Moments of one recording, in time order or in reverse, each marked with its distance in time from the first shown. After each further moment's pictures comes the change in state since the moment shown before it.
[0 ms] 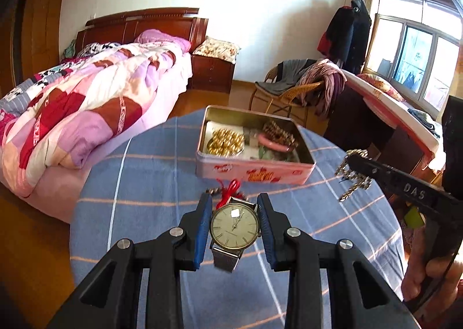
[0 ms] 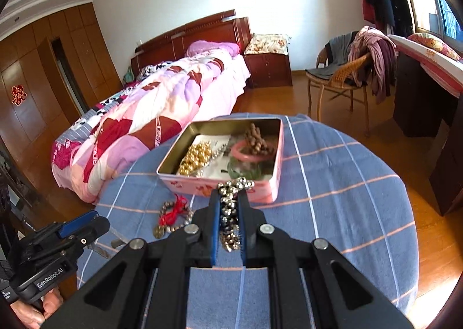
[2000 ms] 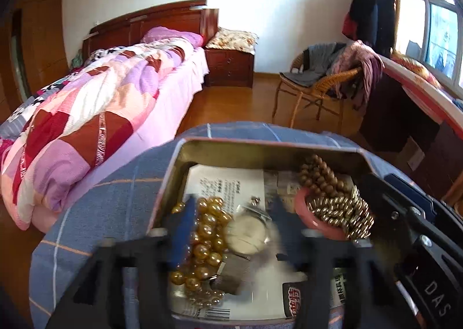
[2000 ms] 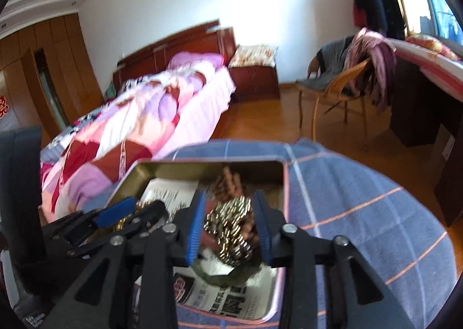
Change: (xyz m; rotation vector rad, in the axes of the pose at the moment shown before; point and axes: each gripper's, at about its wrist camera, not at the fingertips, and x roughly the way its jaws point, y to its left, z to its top) left arm 0.178 -0.024 0.077 0.037 0.022 0.184; right arm 0.112 -0.033 0.046 0.036 -0.119 -0.086
